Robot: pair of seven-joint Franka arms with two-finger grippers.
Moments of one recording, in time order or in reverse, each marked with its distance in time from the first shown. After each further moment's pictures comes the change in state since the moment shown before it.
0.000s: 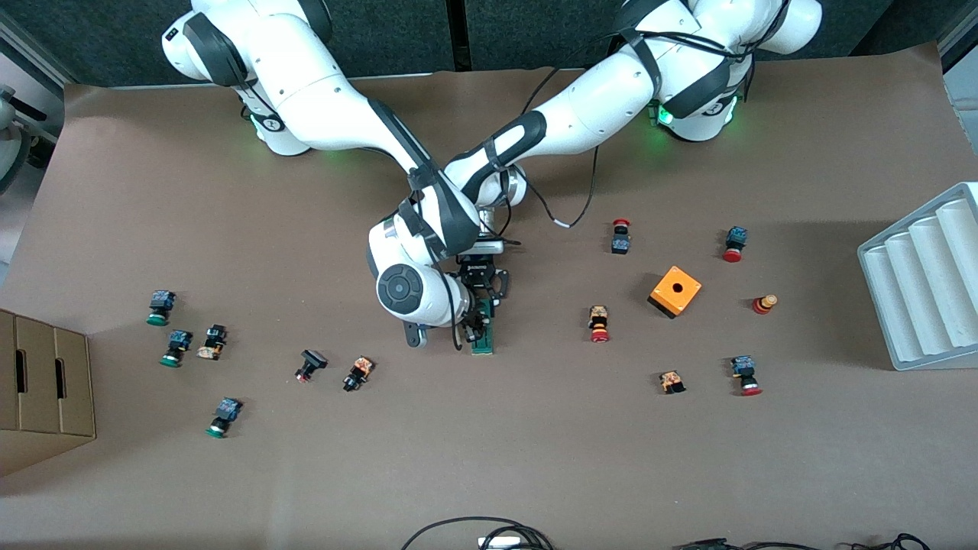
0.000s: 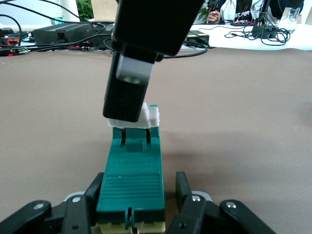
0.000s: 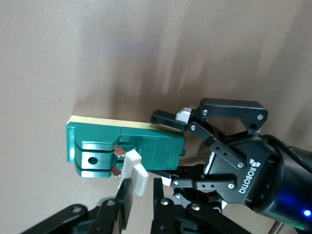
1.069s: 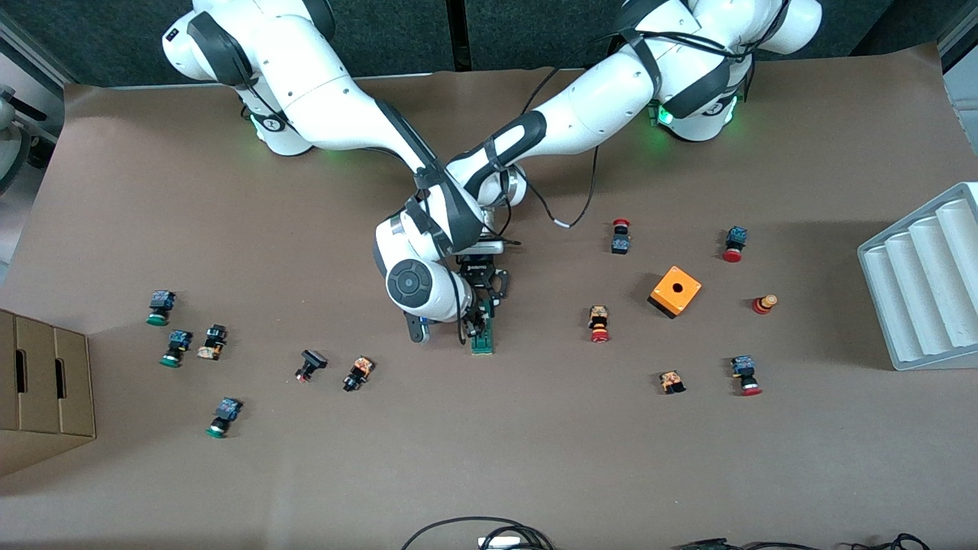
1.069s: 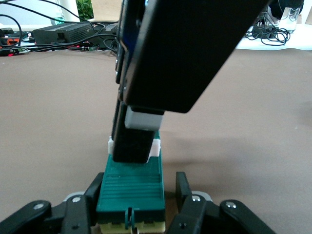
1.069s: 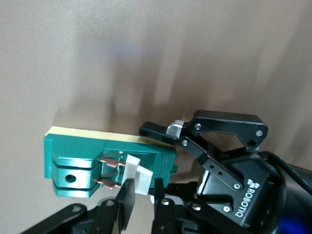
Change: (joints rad) left arm 0.000 0.000 0.000 0.000 0.000 0.000 0.000; right arm 0.018 0.001 0.002 -0.045 -0.028 0.038 -0.003
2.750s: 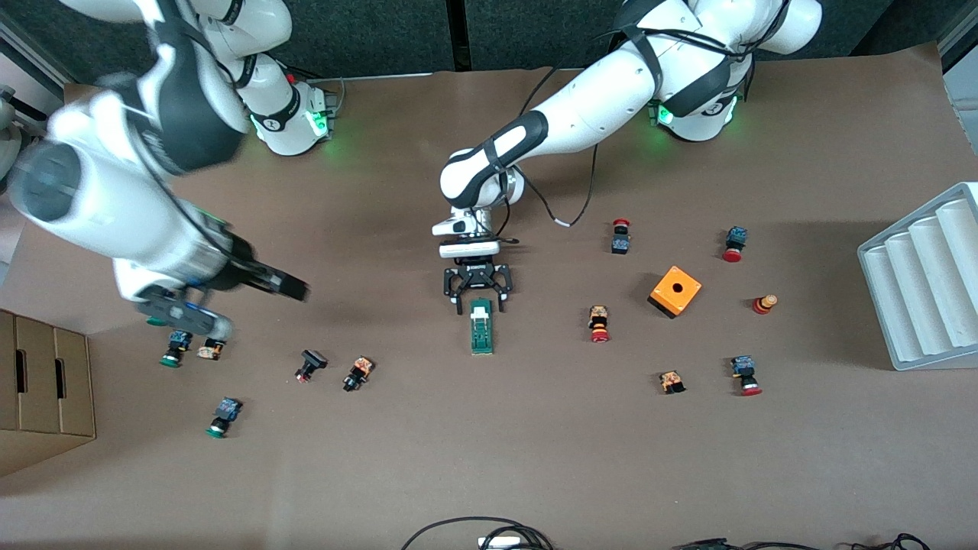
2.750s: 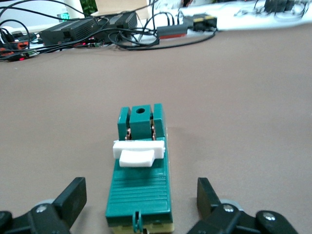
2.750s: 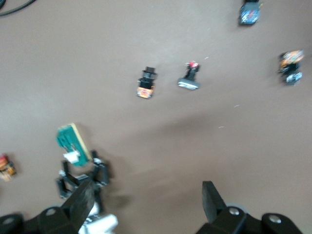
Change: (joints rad) left arm 0.001 -0.021 -0.016 0.030 -0.154 0.002 0.209; right arm -0.548 -0.645 0.151 -0.141 -0.353 -0.466 -1.254
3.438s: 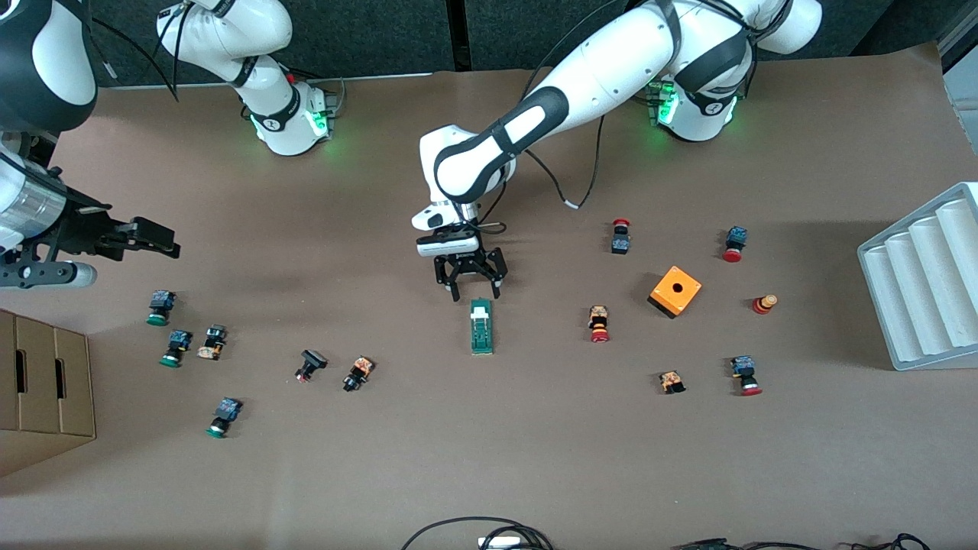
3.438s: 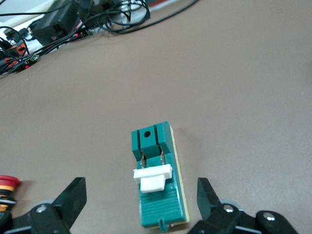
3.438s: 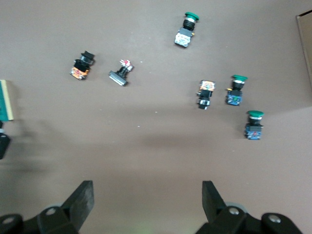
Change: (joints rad) left arm 0.004 -0.150 -0.005 0.062 -0.457 0.068 0.588; right arm -0.124 -0.155 -0.111 -0.121 -0.107 -0.067 -0.501
